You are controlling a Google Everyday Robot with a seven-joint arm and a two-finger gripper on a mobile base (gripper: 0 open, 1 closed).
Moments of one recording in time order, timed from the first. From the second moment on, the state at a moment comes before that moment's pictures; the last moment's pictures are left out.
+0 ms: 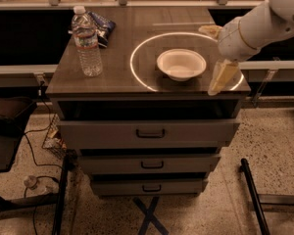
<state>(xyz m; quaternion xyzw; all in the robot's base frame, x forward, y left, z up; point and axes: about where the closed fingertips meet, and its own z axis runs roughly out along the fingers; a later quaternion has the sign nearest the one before) 0.637 -0.178 0.889 -0.73 0.60 -0.04 0.33</state>
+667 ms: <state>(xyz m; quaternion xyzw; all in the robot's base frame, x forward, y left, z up) 0.669 -0.166 0.890 -0.75 0.57 -0.07 0.32</state>
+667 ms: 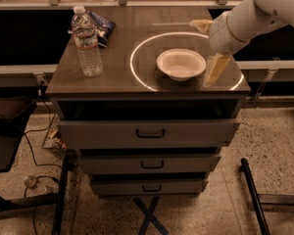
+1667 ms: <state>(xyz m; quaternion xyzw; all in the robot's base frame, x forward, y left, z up) 0.676 -0.153 0.870 -0.76 0.55 -0.08 0.33</state>
